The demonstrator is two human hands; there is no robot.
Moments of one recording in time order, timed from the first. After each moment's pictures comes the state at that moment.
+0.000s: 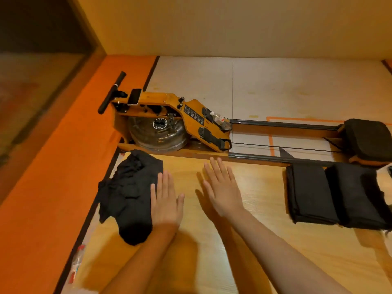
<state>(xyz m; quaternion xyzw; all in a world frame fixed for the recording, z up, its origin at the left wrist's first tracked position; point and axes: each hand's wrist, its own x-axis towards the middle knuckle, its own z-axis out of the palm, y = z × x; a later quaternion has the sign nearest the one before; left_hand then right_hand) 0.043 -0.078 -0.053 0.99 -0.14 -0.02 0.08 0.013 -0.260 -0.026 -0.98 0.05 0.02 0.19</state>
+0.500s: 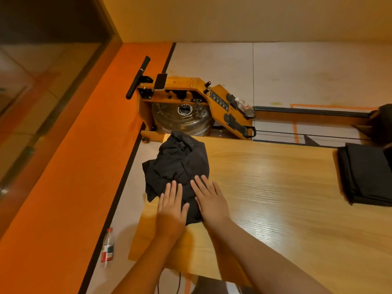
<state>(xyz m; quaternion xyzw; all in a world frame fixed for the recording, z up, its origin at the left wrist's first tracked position) 0.033 0.082 -0.104 0.98 -0.18 -0.07 0.10 0.009 -0.069 -0.090 -0.98 0.00 0.08 0.17</state>
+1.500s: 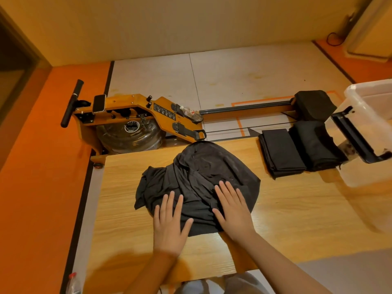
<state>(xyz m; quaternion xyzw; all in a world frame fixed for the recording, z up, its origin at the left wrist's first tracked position) -0.027 -0.021 -0.077 0.94 -0.31 -0.11 0.07 -0.120 -0.214 -0.071 -0.97 0.19 0.04 0.12</state>
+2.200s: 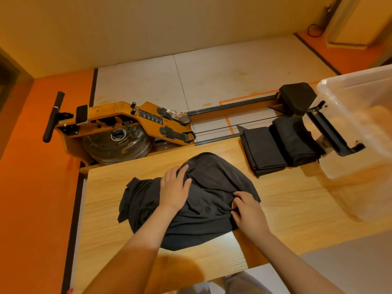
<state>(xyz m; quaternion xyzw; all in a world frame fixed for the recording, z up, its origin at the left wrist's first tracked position) 0.038 -0.135 -0.034 0.92 -0.34 -0.14 0.16 -0.166 -0.273 -0.059 -0.94 0.28 0.00 0.21</state>
